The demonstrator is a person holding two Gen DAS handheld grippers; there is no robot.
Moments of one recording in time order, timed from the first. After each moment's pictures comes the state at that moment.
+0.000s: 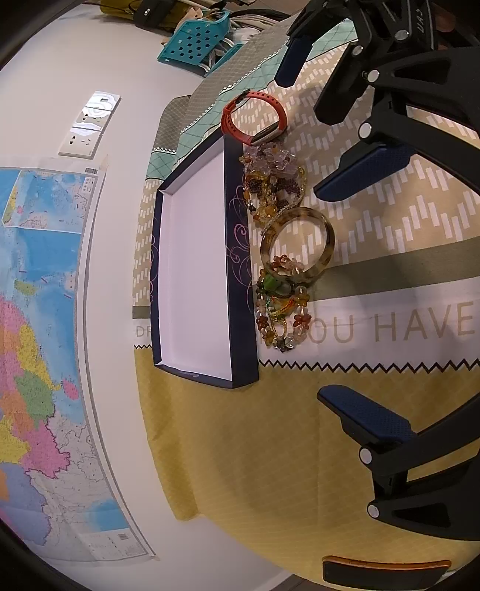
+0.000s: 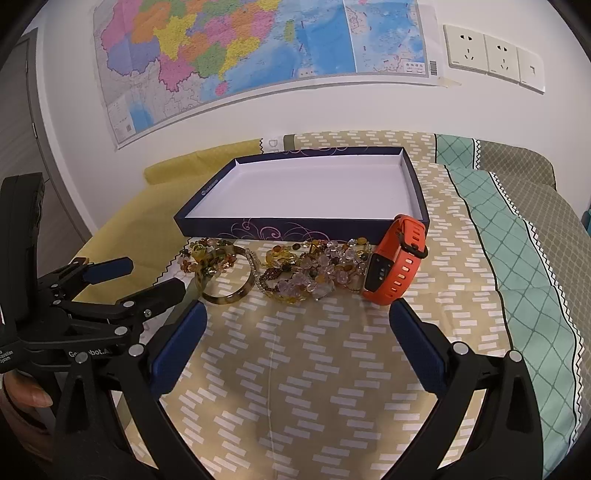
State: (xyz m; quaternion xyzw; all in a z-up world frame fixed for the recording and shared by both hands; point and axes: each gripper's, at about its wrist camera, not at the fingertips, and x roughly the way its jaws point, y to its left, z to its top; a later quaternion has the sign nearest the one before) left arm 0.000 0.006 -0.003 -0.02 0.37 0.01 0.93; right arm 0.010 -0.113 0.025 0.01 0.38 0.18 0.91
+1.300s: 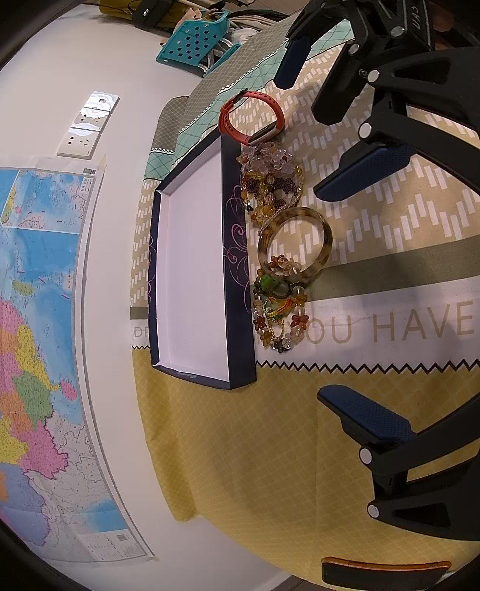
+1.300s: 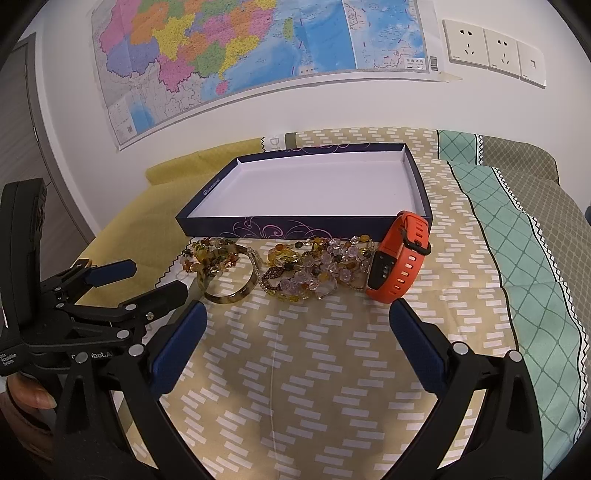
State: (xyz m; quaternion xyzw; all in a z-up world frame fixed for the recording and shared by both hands) left arm 0.000 0.004 -0.006 -0.03 0.38 0.01 0.93; right arm 0.011 -0.113 0.023 0.01 0.38 0.18 0.91
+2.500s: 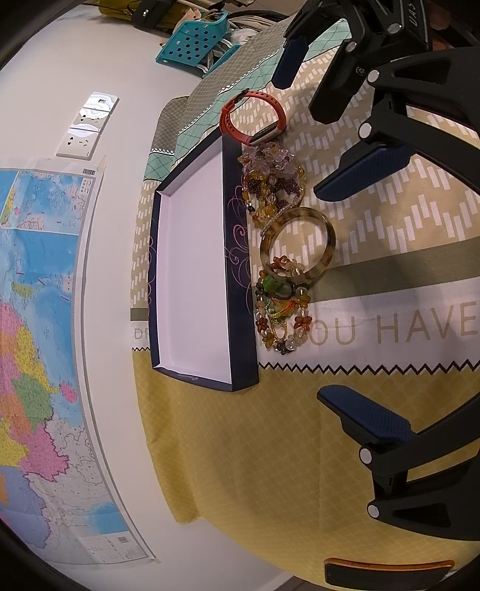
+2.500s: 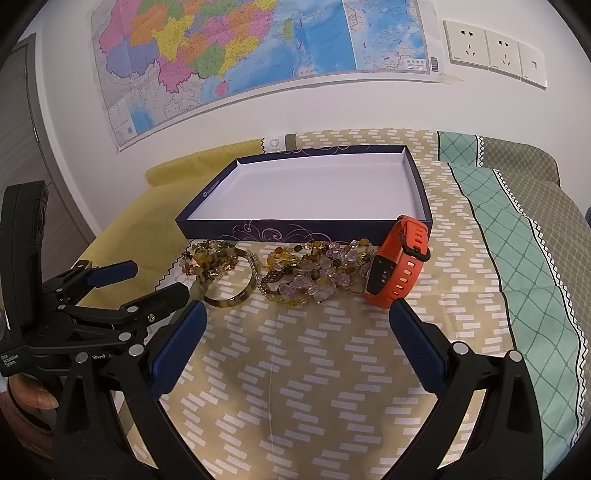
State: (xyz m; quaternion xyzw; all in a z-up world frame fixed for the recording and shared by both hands) left arm 0.002 0.002 -0.008 -0.03 0.37 0.01 0.93; right arm 0.015 -0.114 0.026 0.01 0.38 0.18 0.91
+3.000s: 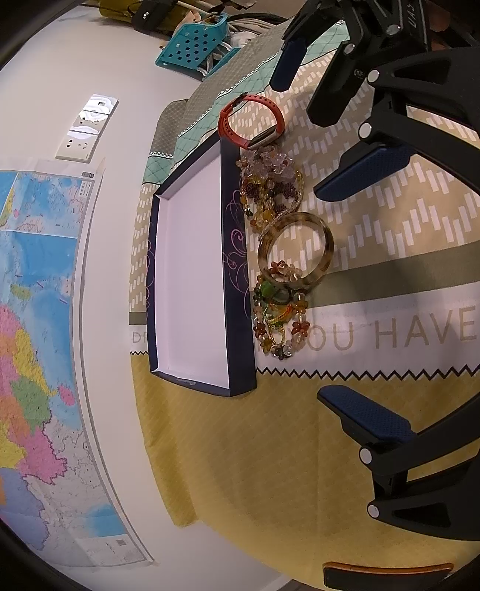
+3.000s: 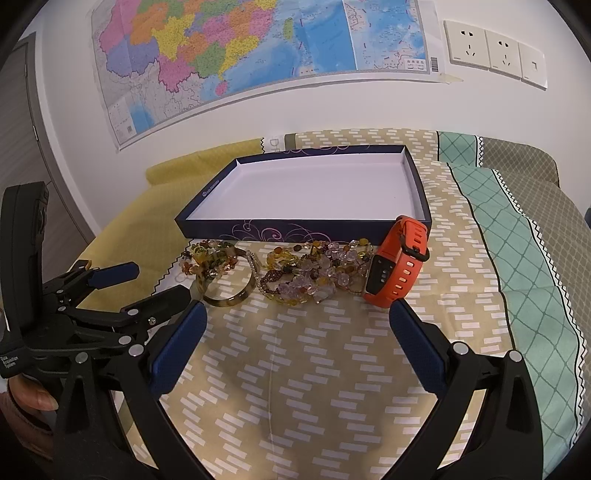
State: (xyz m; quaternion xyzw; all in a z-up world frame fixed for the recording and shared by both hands) left arm 0.002 0.001 -0.010 -0.03 0.38 0.00 0.93; right arm 0.015 -0.113 0.025 0.01 0.38 0.18 0.91
